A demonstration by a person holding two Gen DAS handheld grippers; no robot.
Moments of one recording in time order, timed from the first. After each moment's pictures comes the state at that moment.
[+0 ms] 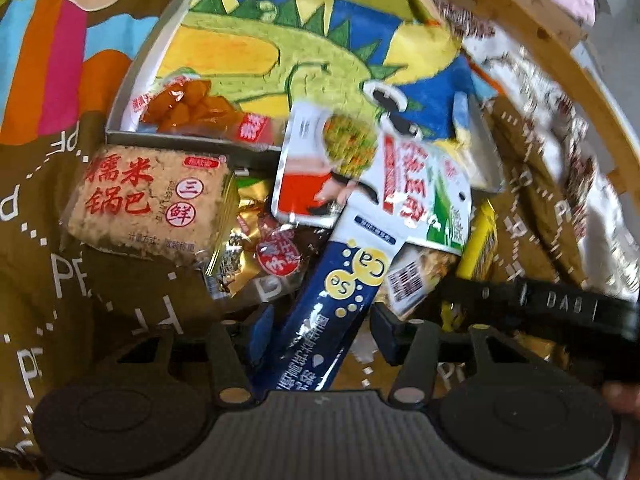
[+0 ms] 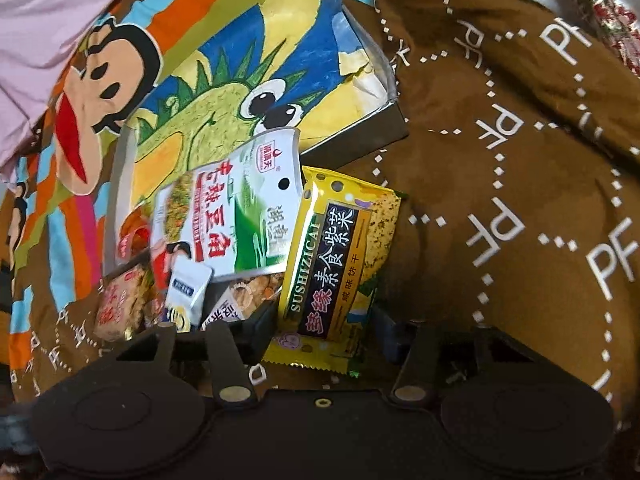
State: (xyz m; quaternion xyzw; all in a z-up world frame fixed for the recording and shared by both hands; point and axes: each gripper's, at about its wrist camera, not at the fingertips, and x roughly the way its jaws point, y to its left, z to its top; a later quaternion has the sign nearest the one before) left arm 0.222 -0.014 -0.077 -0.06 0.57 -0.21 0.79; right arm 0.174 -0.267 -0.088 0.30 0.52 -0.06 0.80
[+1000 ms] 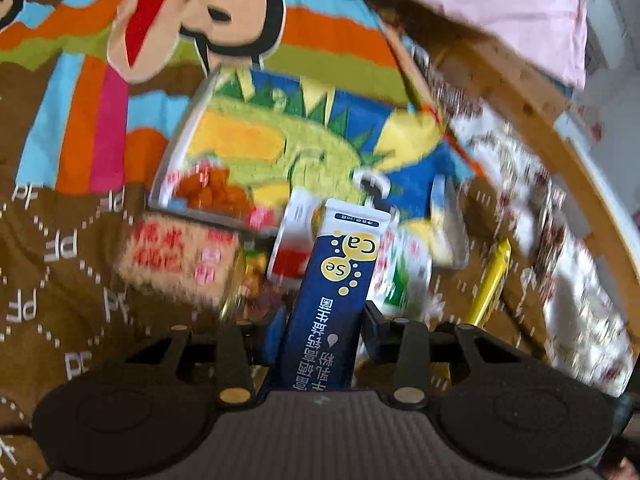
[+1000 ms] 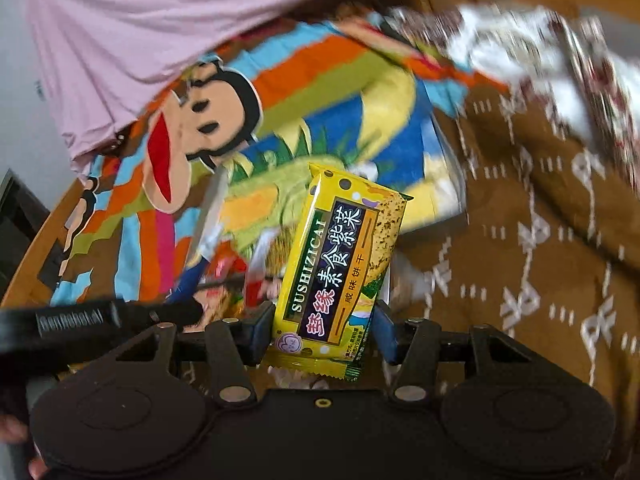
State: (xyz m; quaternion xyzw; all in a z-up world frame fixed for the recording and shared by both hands) left arm 0.205 -0.001 -0.006 -0.12 0.48 -0.18 0.85; right arm 0.137 -0.245 -0.016 0.23 0.40 0.02 0.89
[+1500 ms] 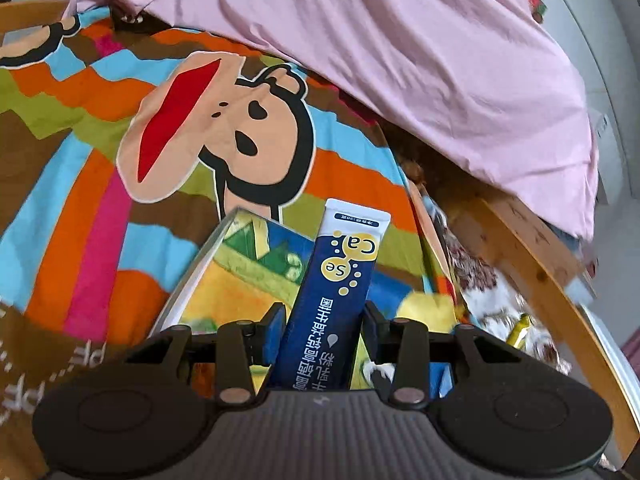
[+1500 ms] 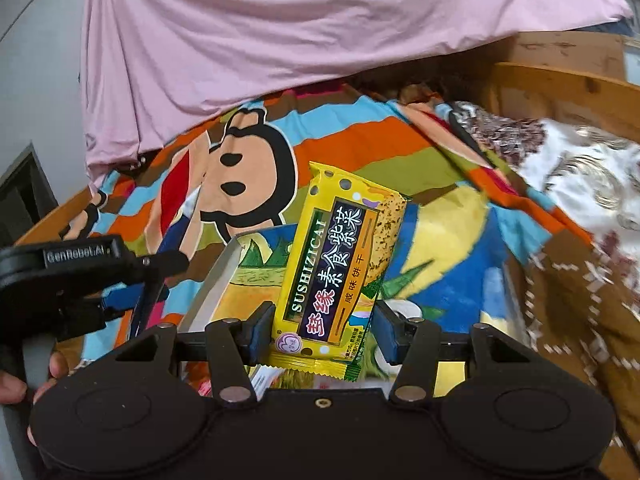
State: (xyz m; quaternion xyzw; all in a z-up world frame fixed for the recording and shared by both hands) left arm 0.296 0.023 -0.006 -0.23 0.31 -0.13 0.91; right arm 0.249 -0.227 -0.019 0.13 0.30 0.05 0.94
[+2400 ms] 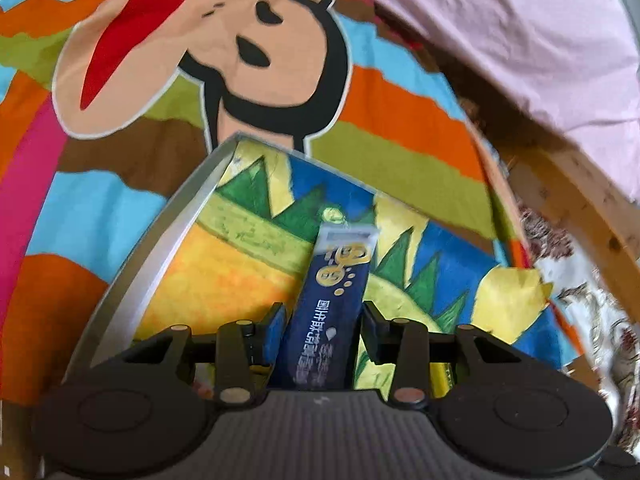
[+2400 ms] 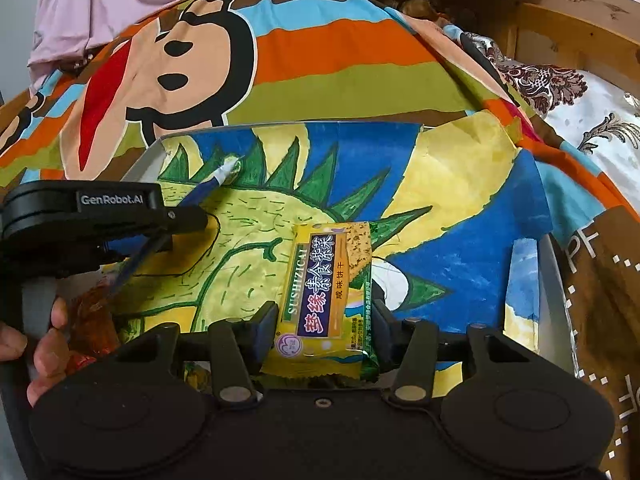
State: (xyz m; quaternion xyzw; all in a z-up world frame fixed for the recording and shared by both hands) left arm 0.394 -0.009 -0.096 -0.19 0.39 -0.12 0.89; right arm 0.331 -0.213 -0.096 0.04 0.41 0.02 0.91
